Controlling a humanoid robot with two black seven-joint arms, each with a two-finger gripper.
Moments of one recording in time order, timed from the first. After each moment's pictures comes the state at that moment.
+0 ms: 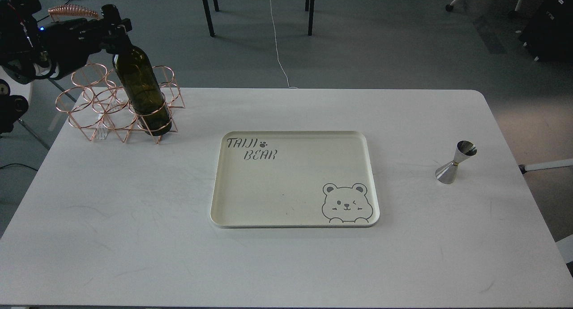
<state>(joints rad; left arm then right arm) -1.02 0.79 -0.46 -0.95 1.63 -0.08 -0.26 1.00 -0.74 0.53 0.53 -0.16 0.31 0.42</state>
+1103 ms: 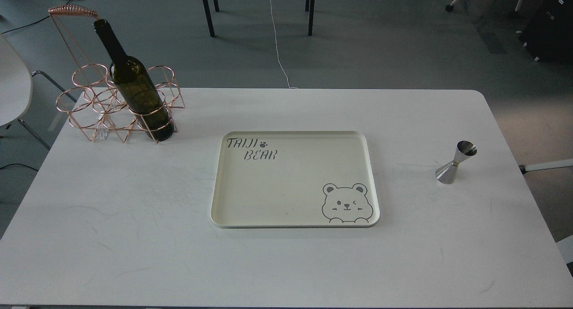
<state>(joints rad) -1.04 0.99 -0.52 -0.94 0.41 -0.13 -0.39 0.98 -0.77 0.53 0.50 -0.14 0.32 0.43</state>
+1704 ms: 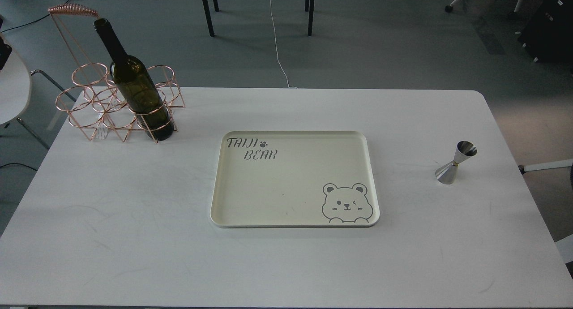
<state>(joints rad) -0.86 0.71 -0.52 -0.42 -0.26 -0.48 -0.40 0.83 -0.66 0.53 0.45 0.21 0.34 0.39</state>
